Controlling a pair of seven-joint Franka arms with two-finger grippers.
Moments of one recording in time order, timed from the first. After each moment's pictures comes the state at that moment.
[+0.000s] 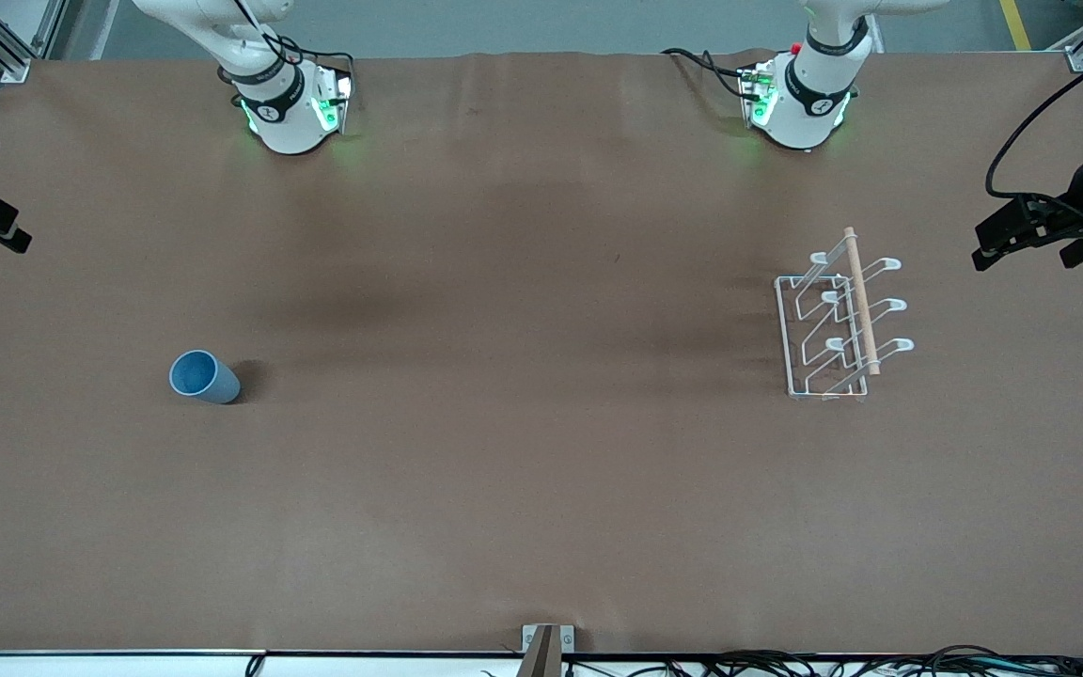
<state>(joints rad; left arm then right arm) -0.04 0.00 -0.01 -1.56 0.00 1.62 -0.06 -0.06 -0.02 -0.04 -1.50 0.00 1.52 0.05</state>
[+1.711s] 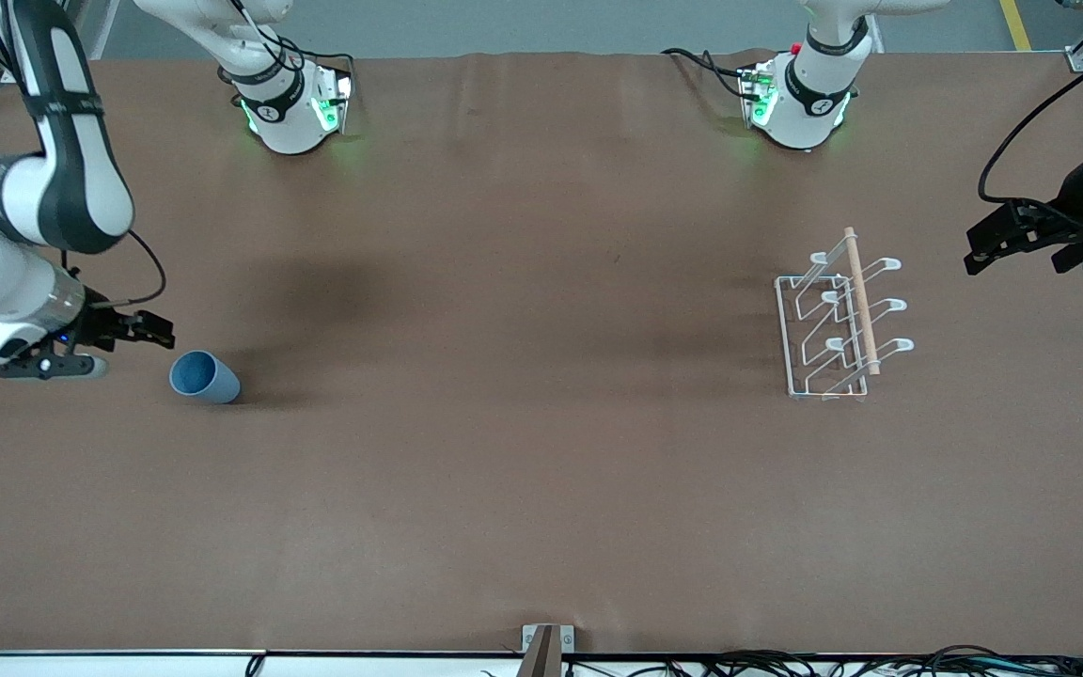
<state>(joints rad) -0.05 0.01 -0.01 -1.56 0.00 1.63 -0.06 -0.09 0.19 -0.06 -2.08 0.00 2.26 -0.20</state>
